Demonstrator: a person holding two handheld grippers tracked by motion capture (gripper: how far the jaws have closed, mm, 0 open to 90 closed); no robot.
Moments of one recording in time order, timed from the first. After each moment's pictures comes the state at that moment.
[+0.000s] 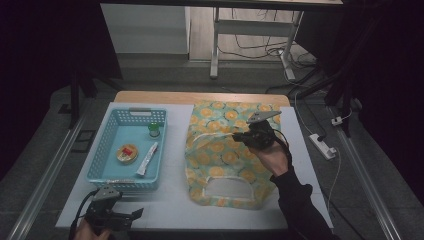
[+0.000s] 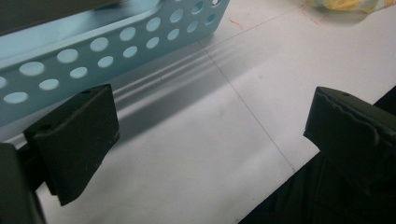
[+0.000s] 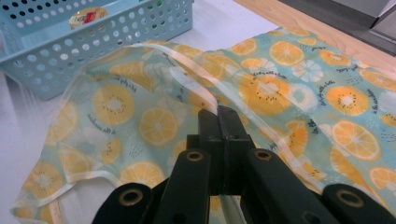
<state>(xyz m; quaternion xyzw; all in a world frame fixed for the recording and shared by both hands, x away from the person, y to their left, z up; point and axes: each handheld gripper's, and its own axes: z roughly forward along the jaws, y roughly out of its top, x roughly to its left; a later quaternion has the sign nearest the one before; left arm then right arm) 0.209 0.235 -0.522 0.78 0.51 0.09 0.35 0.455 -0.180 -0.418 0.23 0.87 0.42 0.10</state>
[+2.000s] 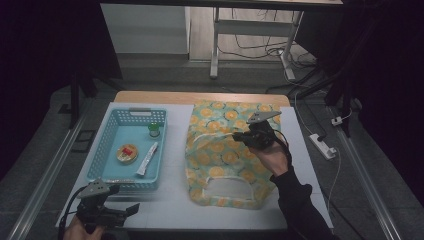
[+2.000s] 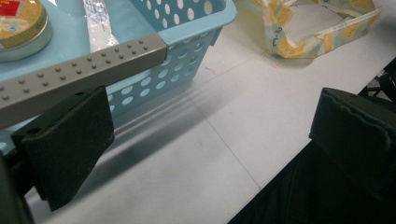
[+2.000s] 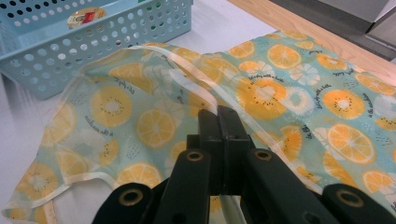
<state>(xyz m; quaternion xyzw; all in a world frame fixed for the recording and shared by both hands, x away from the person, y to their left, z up) 0.206 0.246 -0.492 0.77 0.48 0.10 0.41 0.455 -0.181 -0.420 0.23 0.87 0.42 0.10</state>
